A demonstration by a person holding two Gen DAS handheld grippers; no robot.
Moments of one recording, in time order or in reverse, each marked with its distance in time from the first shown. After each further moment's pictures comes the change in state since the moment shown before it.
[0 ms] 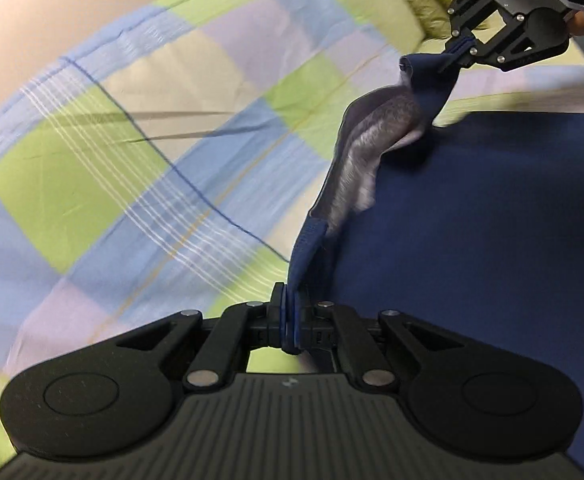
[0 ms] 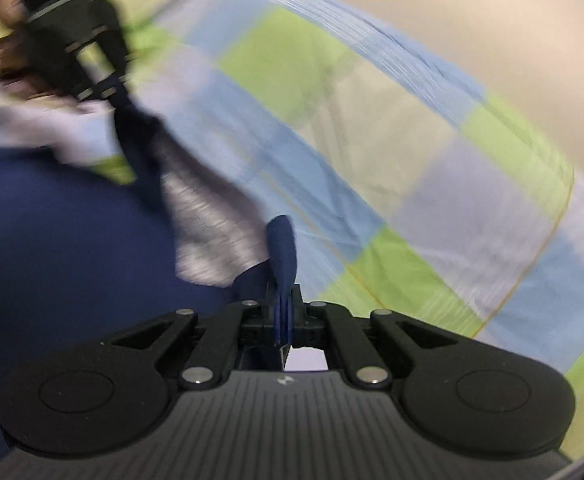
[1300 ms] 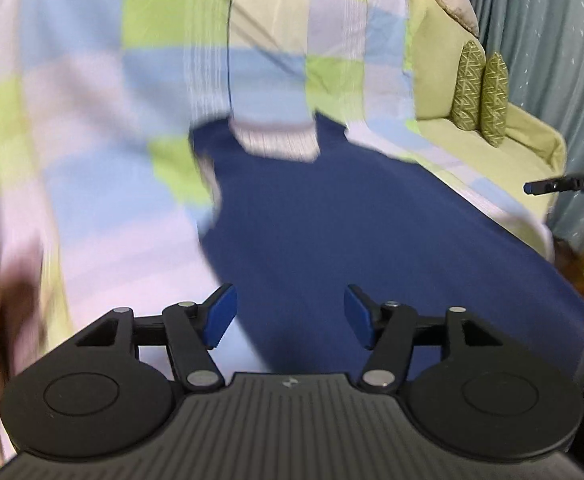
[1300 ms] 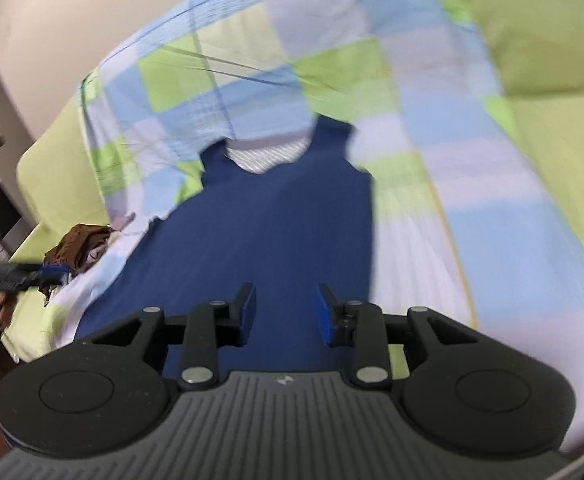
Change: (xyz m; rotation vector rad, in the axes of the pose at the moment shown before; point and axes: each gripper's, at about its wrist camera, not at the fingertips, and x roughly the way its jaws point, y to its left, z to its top) left arm -0.067 0.040 -0.034 -0.604 0.048 -0.174; right arm -0.149 -0.036 -0.109 1.062 0.155 0.184
